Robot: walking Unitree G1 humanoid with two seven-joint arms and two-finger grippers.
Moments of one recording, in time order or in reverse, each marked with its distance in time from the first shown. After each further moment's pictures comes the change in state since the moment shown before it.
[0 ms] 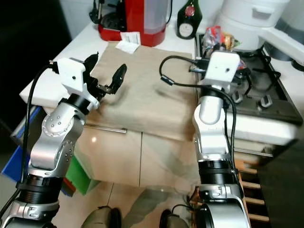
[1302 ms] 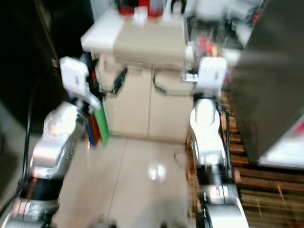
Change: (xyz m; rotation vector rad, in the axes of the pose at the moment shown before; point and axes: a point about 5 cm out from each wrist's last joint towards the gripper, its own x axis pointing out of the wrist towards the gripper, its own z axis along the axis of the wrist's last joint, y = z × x) left arm 0.000 -0.007 -0.003 -0.013 -0.009 -0.008; right arm -0.009 0.006 -0.013 -0.015 0.066 0.113
